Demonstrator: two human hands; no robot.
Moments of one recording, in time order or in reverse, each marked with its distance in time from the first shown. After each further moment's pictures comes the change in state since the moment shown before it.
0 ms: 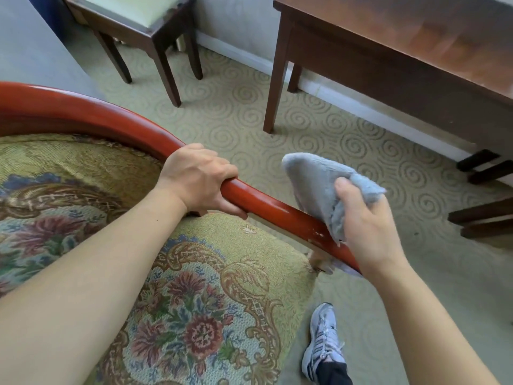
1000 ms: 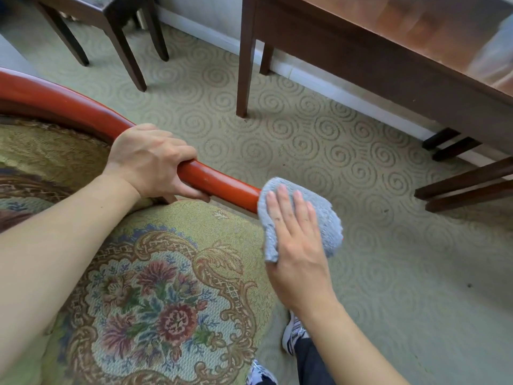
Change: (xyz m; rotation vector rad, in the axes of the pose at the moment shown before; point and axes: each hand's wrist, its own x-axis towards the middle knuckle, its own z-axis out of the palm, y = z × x) left_hand 0.000 0.001 0.006 0.026 0.038 0.025; right_hand -0.057 0.080 0.009 -0.879 -0.111 -0.498
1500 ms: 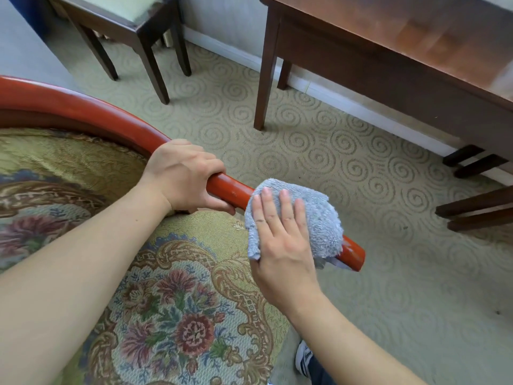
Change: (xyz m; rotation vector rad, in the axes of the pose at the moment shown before) left_hand -0.002 0.001 -0.013 -0.063 -0.108 -0.010; right_hand 0.035 -0.047 0.015 -0.051 -0.085 -0.086
